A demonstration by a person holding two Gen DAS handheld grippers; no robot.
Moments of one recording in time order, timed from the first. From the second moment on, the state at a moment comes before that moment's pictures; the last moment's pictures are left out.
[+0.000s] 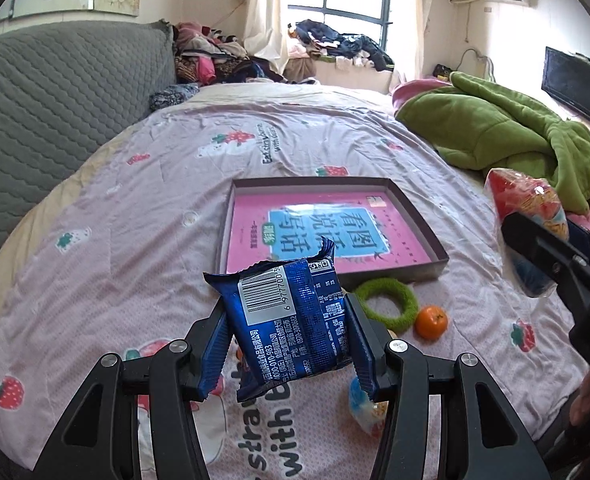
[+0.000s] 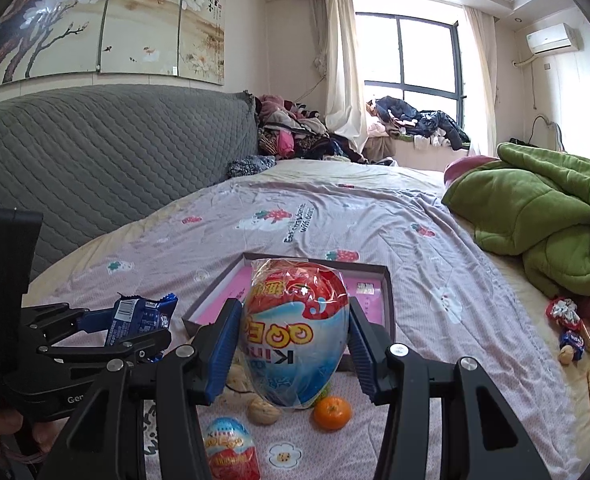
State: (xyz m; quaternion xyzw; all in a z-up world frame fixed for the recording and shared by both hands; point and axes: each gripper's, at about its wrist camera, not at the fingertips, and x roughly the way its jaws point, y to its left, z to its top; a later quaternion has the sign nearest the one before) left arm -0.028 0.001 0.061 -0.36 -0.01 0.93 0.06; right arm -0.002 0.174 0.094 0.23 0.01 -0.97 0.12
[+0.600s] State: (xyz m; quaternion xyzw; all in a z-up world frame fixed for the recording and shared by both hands) left arm -0.058 0.015 0.085 -0.34 0.01 0.94 0.05; right arm -0.027 0.181 0.120 0.20 0.02 -0.97 0.14
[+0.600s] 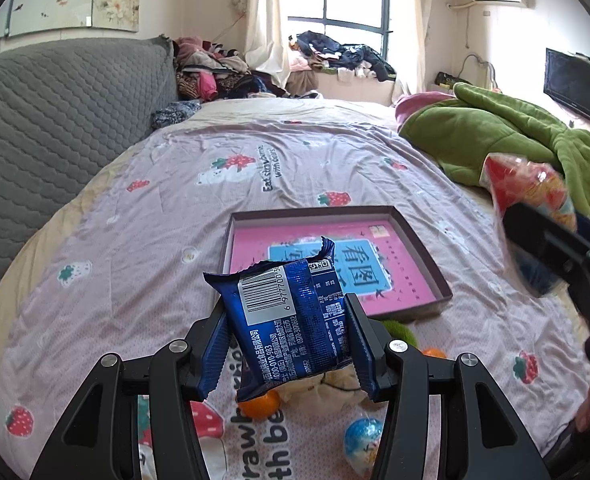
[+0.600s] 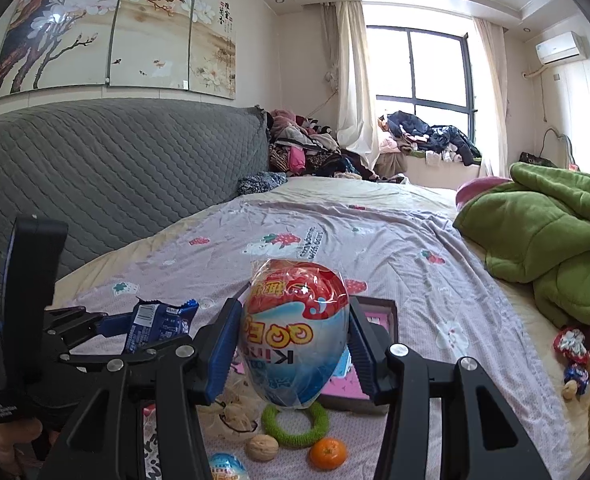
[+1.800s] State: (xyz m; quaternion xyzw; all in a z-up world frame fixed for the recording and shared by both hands) left arm -0.119 0.025 0.110 -0.31 0.01 0.95 0.04; right arm -0.077 0.195 0.125 0.20 0.04 -0.97 0.14
